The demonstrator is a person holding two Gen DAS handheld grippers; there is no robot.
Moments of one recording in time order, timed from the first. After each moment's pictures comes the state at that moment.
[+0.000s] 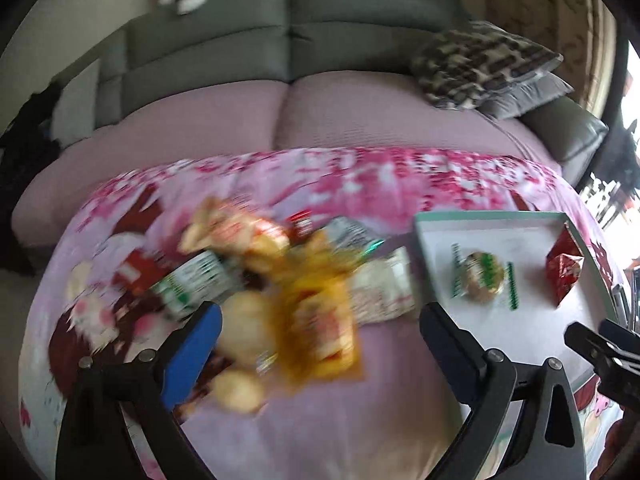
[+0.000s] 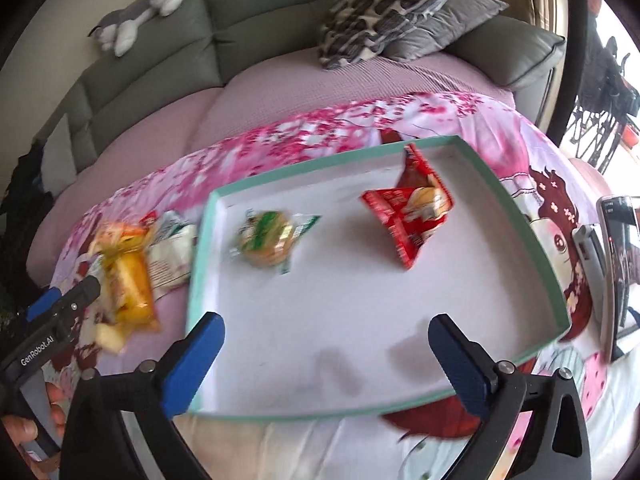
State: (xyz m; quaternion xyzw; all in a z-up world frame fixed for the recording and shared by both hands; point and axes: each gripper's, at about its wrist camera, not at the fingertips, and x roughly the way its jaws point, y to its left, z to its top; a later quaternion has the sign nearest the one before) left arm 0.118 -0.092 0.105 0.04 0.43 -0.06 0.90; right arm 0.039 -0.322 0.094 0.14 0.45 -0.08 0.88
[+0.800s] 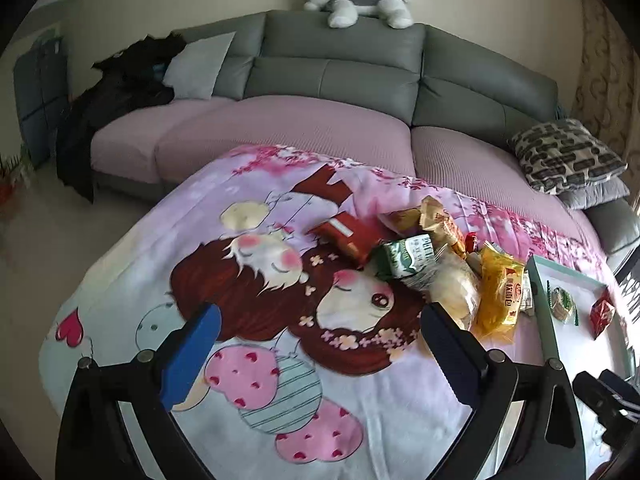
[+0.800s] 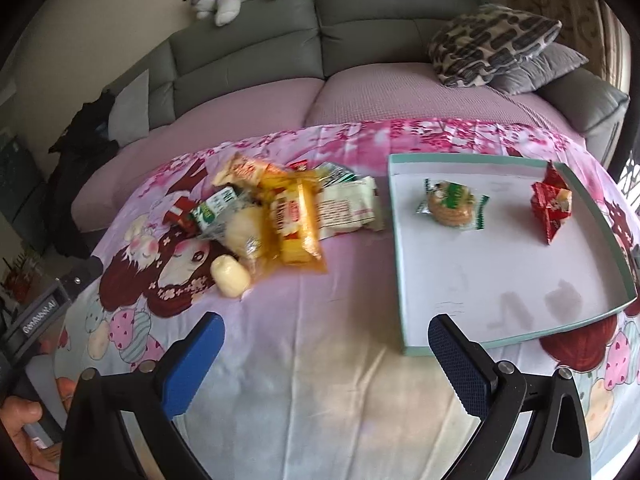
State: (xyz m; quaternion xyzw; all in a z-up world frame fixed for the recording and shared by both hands) left arm 0.029 0.093 0.110 -0.08 0.36 0.07 0.93; right arm 0.007 -0.162 0.097 0.08 0.42 0.03 0.90
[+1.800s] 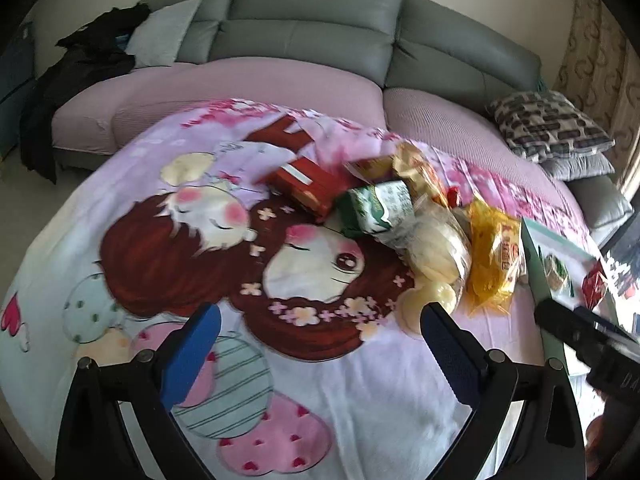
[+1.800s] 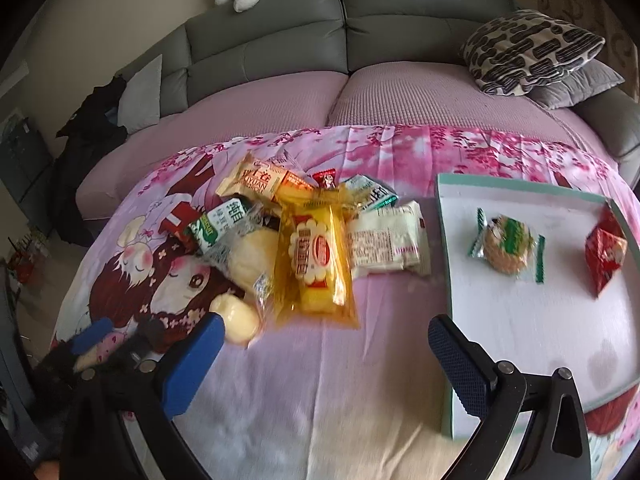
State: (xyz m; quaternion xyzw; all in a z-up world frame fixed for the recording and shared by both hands) left arm 0.060 0.066 0.061 -0.09 0.42 0.00 0.91; right arm 0.075 -0.145 0.080 0.06 0.43 0.06 0.90
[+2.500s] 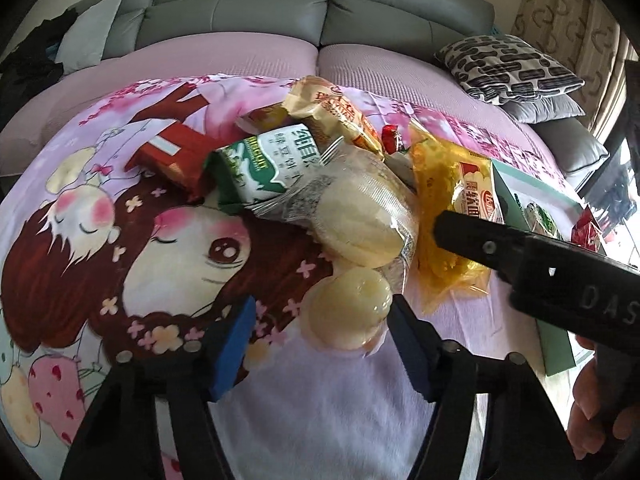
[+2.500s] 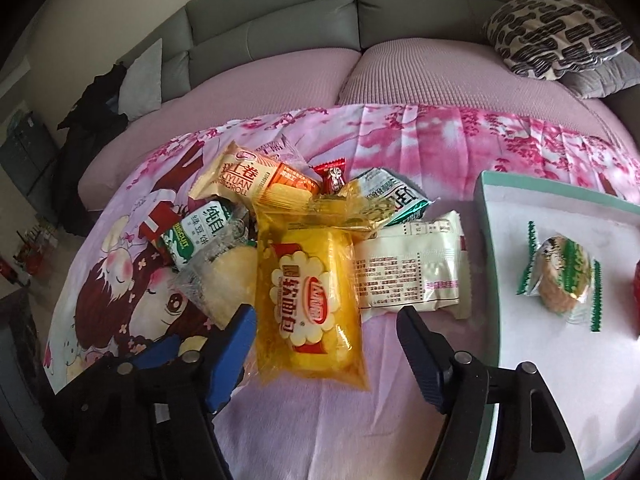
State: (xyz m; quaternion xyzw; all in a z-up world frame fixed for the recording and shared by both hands) left arm 0.103 0.002 0.023 -0.05 0.46 -0.09 0.88; right arm 0.134 -0.143 0.047 0.07 0.46 0.09 0.88
